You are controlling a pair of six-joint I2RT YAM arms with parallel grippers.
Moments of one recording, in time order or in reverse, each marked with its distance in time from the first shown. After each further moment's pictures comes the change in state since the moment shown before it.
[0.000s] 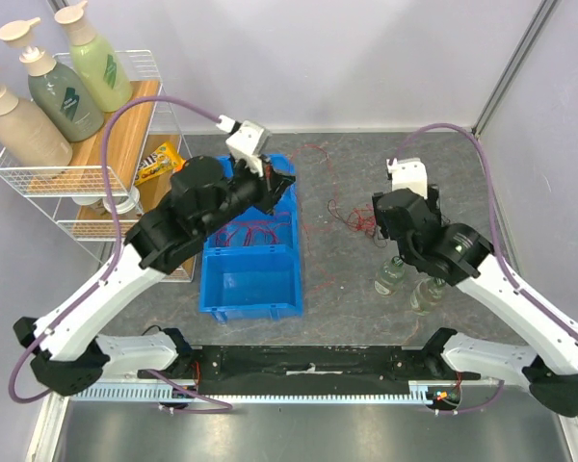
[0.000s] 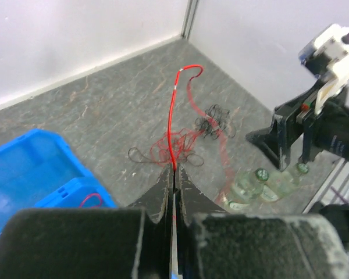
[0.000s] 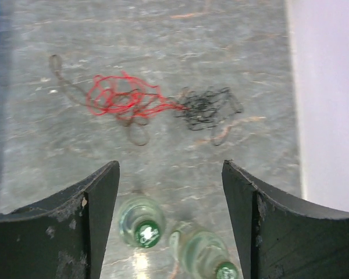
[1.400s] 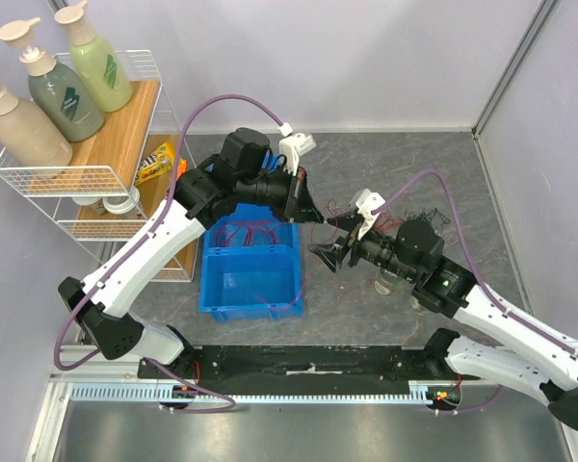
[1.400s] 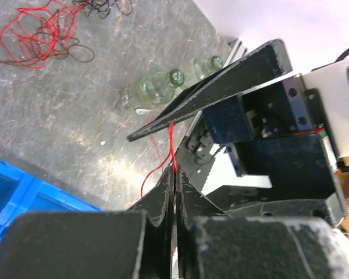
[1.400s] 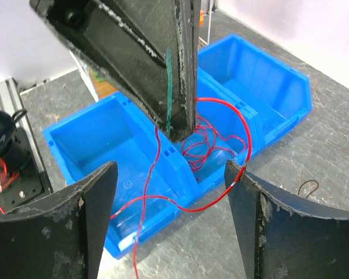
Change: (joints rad) left arm 0.126 0.338 0.255 -0.406 0.649 -0.115; right arm 0.063 -0.144 -0.394 0.847 -0.905 -0.277
